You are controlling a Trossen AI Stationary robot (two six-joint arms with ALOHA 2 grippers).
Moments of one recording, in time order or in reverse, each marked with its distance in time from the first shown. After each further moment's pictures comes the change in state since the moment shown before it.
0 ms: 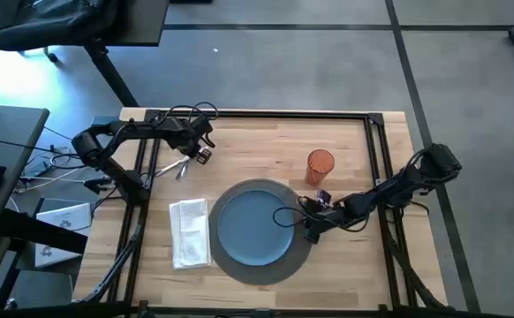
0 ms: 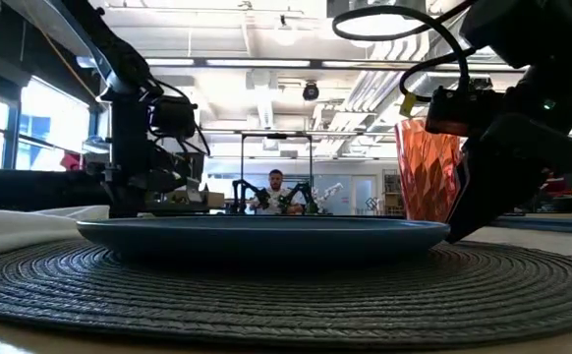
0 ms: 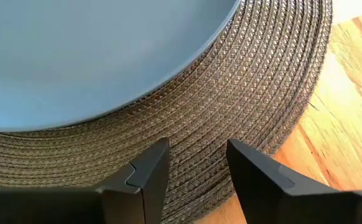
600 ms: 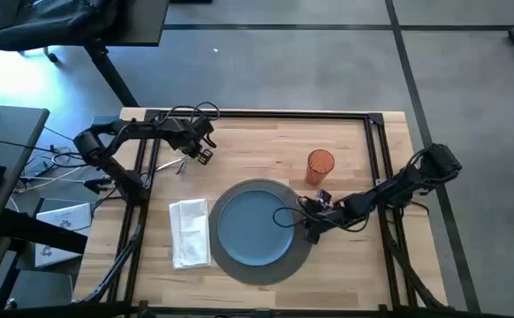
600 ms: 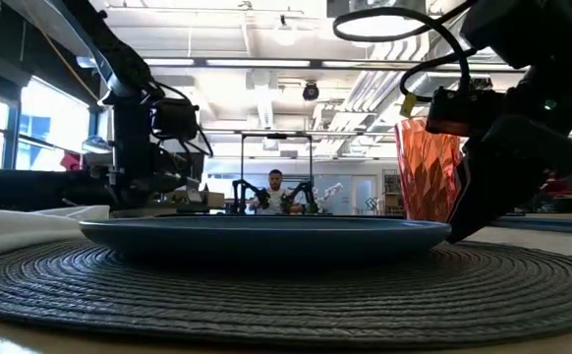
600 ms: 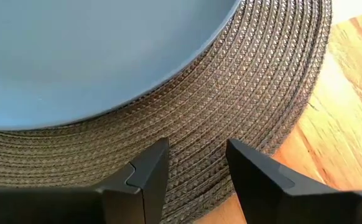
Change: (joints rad) left arm -0.013 0.003 -0.002 0.026 -0.037 0.034; right arm 0.000 0.000 0.000 -0.014 0.009 -0.007
